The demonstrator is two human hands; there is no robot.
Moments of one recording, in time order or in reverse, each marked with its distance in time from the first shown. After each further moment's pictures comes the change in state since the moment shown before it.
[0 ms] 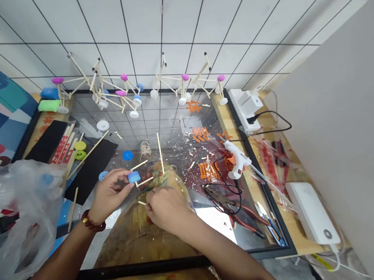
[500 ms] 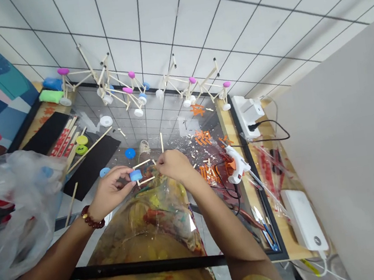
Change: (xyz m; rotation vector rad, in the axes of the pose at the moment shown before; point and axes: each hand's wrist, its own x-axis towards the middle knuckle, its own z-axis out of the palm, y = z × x) left_hand 0.001 -0.002 0.002 -0.058 0.021 0.012; right_hand 0.071 0.044 -0.057 0.068 -0.011 0.225
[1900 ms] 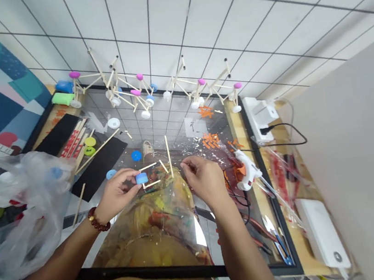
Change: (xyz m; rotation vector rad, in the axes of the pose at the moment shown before) left_hand -0.001 0.002 -0.001 0.023 -0.010 -0.013; right_hand -0.050 0.040 0.006 0.201 0.454 0.044
